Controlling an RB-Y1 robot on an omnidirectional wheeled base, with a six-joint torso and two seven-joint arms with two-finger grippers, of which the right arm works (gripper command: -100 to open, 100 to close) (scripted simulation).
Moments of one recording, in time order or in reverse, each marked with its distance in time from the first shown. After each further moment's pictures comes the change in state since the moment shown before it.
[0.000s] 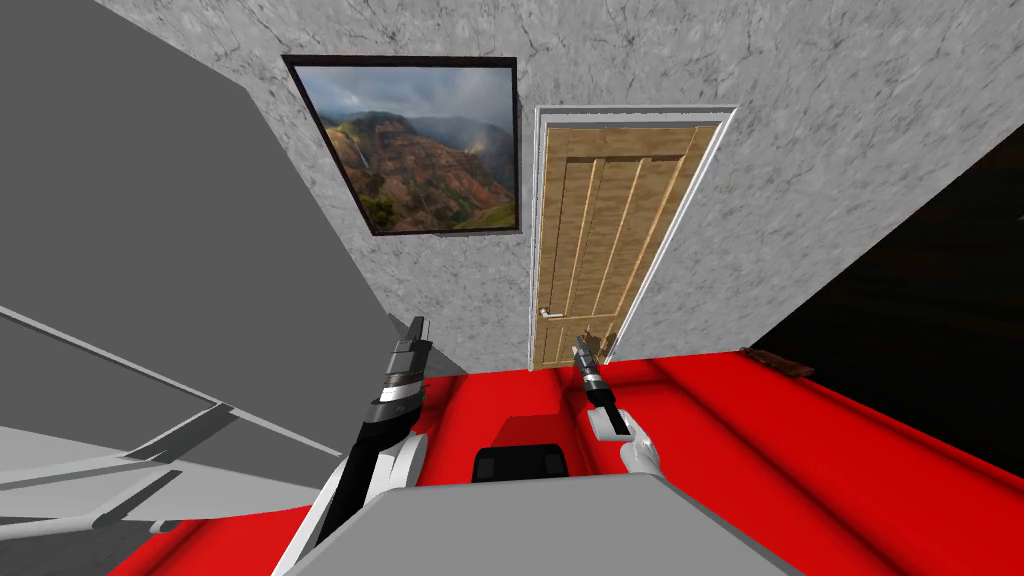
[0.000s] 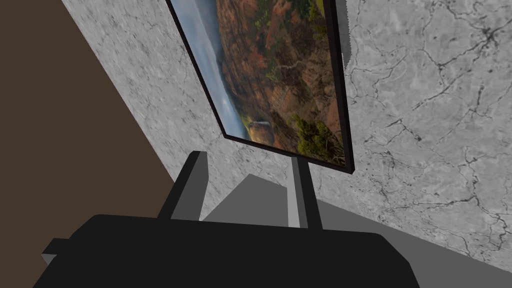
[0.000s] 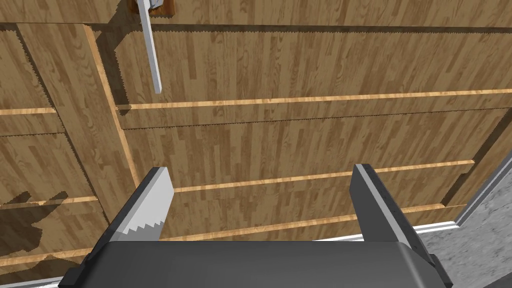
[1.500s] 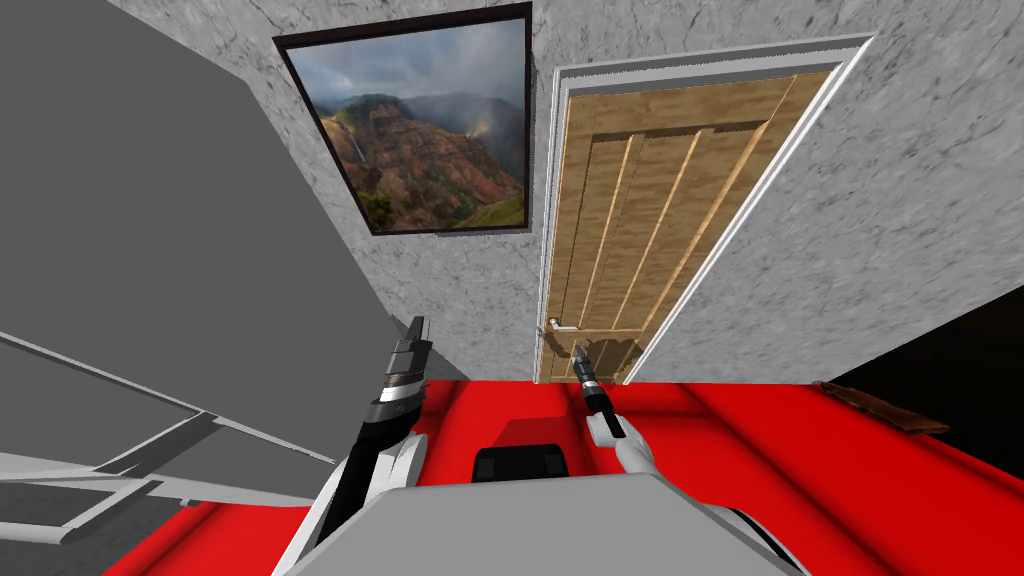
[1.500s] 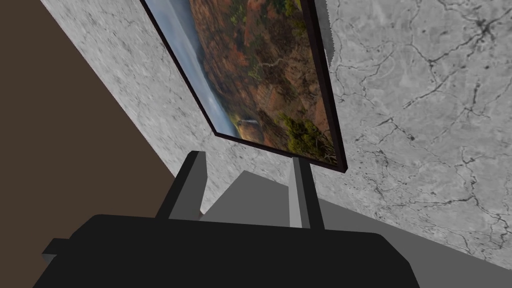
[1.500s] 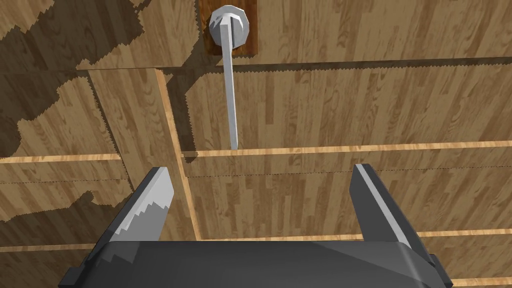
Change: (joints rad) arm -0.134 -0.013 -0.031 0.356 -0.008 -0.058 -0.034
